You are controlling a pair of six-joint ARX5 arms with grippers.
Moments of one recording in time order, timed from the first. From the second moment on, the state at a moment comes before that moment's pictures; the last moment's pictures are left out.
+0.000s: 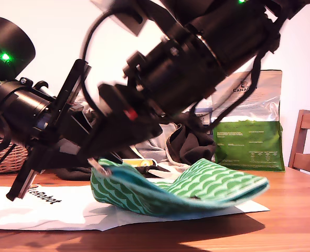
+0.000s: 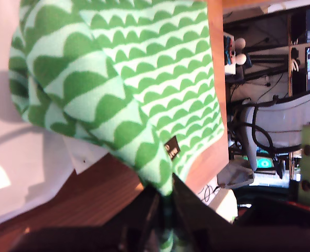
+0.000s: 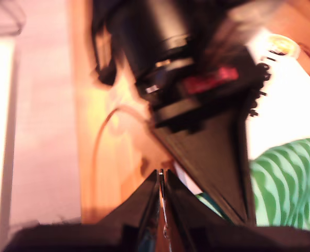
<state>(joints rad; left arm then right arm) -0.47 1.50 0.51 0.33 0.73 -0.91 0.96 1.54 0.74 0.13 -0.29 -0.40</state>
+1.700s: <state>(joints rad) -0.45 1.50 0.51 0.32 0.79 -0.82 0.98 1.54 0.89 -0.65 0.12 -1.57</state>
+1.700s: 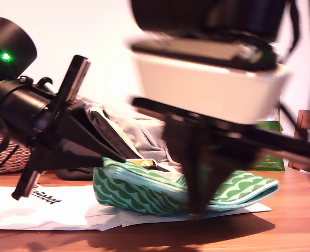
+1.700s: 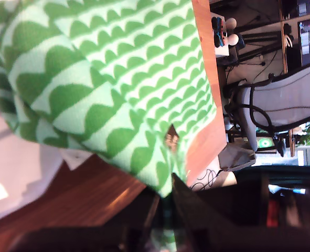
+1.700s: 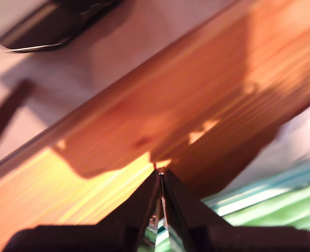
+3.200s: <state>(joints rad) -0.35 1.50 0.51 0.30 0.69 -0.62 0.94 1.42 1.12 -0.73 -0.06 -0.52</state>
